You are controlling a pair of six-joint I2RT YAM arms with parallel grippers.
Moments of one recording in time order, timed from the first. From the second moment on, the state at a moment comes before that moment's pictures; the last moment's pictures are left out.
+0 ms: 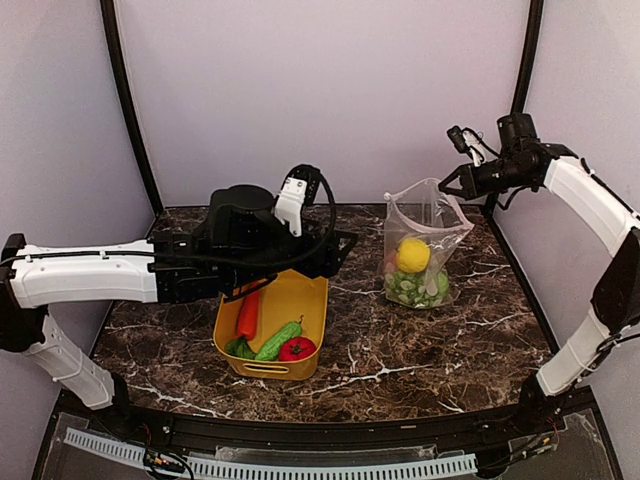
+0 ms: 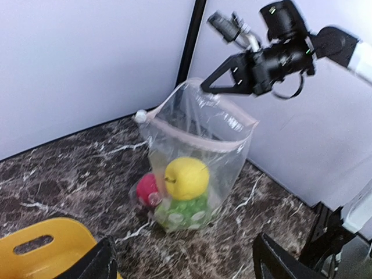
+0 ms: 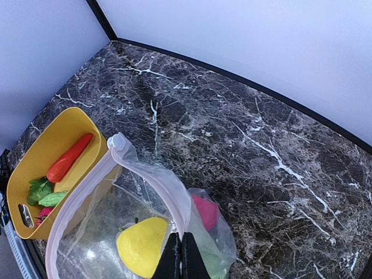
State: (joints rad) left arm -1.14 1.48 1.24 0.04 -0.30 -0.31; right arm 0.15 1.57 1.58 -0.76 -0.61 -0.20
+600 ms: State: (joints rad) left arm -1.14 1.36 1.08 -0.39 -0.45 -0.42; right arm 0.17 1.40 1.58 -0.80 -0.59 -0.20
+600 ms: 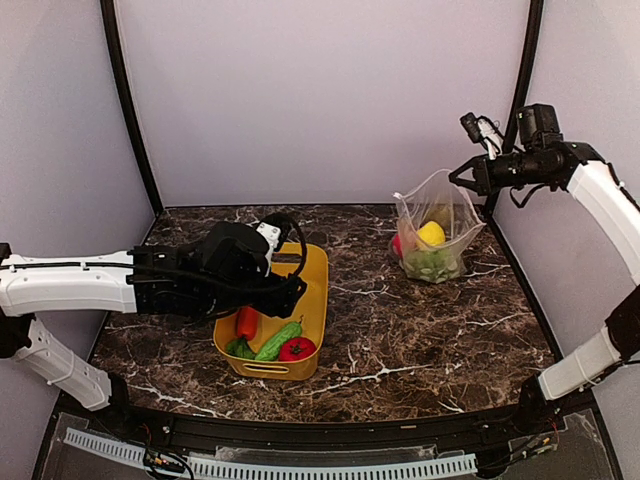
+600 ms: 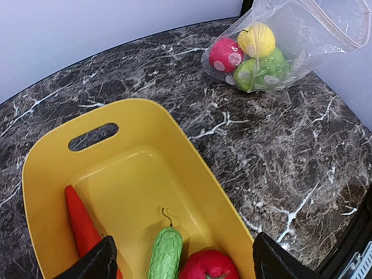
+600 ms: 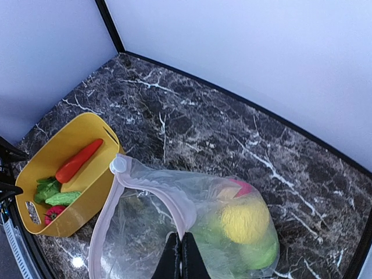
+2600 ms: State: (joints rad) left arm -1.02 1.72 1.22 -0.77 0.09 -0.32; right arm 0.17 1.20 1.13 -0.54 -0.79 -0.23
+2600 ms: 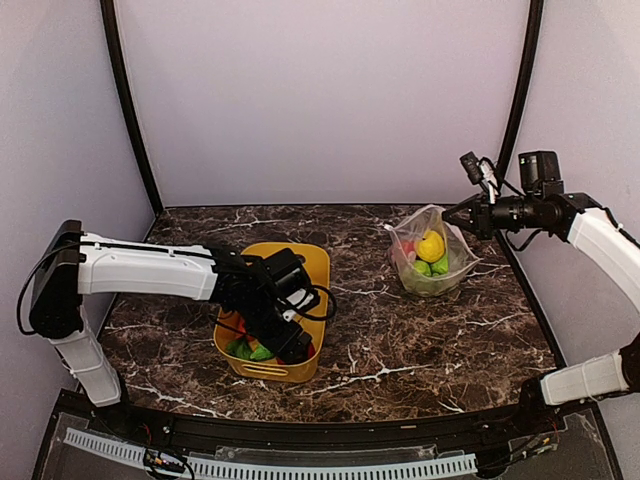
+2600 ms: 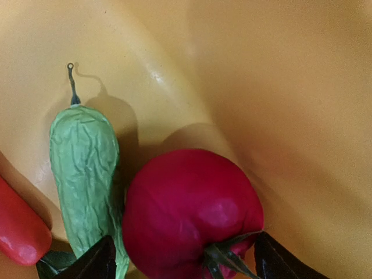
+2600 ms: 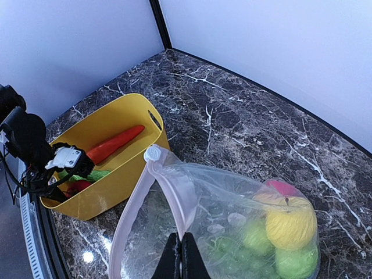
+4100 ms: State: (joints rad) left arm -0.93 1.67 1.24 -0.76 0.11 -0.30; right arm 0.17 1.19 1.11 -0.53 -0.78 -0.23
